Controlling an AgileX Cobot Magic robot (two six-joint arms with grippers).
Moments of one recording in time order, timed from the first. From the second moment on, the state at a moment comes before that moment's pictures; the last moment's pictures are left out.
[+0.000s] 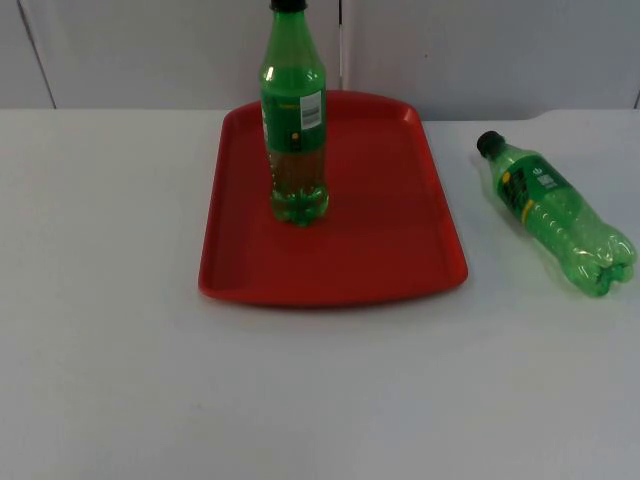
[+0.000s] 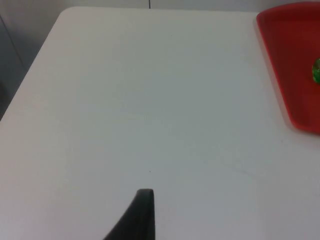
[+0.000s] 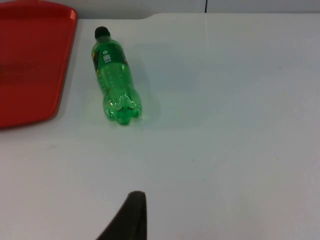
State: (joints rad) right arm 0.06 0.00 -0.52 -0.06 1.08 0.02; left arm 0.12 0.00 -0.50 -0.07 1.07 0.03
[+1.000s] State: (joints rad) right arm 0.06 0.19 -0.54 -0.08 1.05 0.02; left arm 0.12 0.00 -0.50 -0.07 1.07 0.03
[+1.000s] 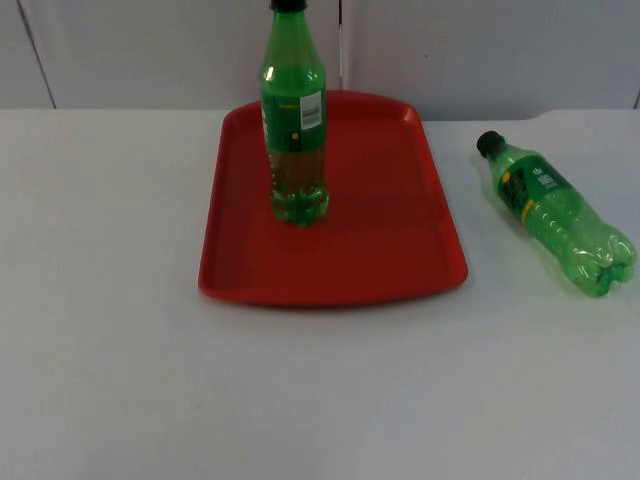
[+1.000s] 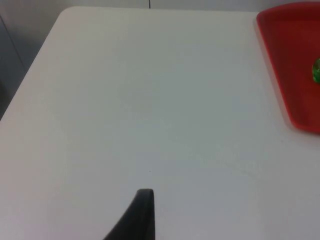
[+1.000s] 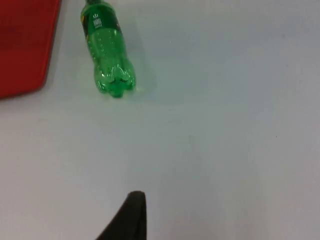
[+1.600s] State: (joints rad) right arm 0.06 0.83 -0.82 -0.05 0.93 0.02; left arm 0.12 0.00 -0.50 -0.07 1.07 0.03
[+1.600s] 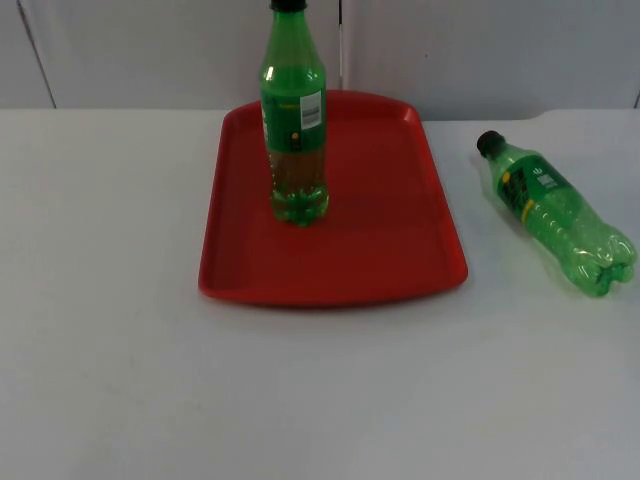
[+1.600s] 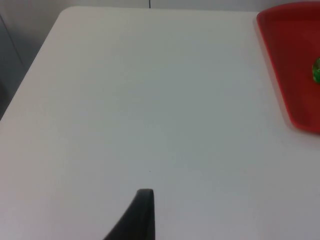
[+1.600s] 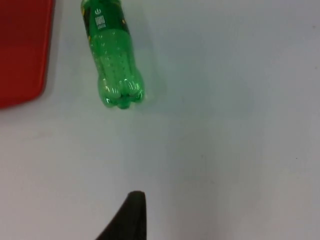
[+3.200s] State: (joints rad) right arm 0.22 2.12 -1.81 0.03 0.91 -0.14; left arm 0.12 0.00 -0.50 -0.07 1.08 0.03
